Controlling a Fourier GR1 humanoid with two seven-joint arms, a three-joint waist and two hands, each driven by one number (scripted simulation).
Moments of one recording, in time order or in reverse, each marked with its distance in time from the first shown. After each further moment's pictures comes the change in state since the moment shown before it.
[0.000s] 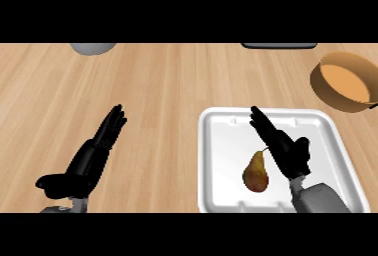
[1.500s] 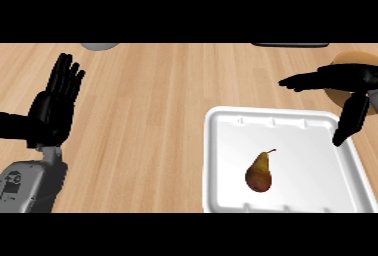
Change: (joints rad) left arm -0.275 0.021 0.274 0.103 0.058 0.097 0.105; right arm -0.627 -0.449 0.039 0.422 0.224 0.983 0.025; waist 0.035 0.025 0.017
